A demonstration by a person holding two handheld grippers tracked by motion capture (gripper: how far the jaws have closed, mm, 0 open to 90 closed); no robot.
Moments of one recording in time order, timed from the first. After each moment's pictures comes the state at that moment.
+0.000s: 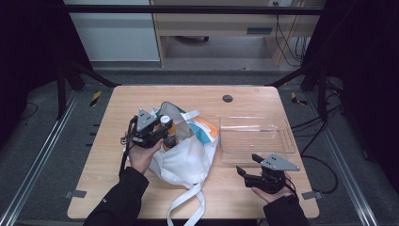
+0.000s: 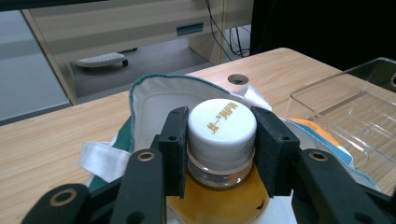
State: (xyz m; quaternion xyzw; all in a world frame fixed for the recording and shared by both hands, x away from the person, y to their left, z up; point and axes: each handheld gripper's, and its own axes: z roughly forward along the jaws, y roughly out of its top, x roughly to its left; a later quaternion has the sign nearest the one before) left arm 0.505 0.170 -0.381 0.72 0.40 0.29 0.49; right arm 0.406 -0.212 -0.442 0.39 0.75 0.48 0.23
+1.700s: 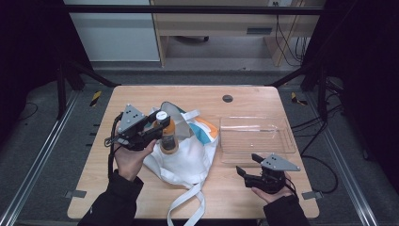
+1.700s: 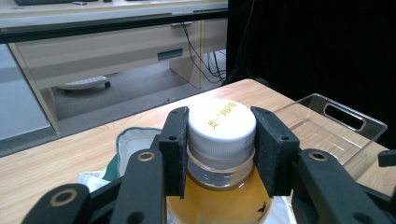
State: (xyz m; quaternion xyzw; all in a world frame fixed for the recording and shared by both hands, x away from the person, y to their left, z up) left arm 0.455 0.171 -0.313 0.71 0.36 0.28 0.53; right arm 0.406 -0.212 -0.442 0.39 0.75 0.48 0.23
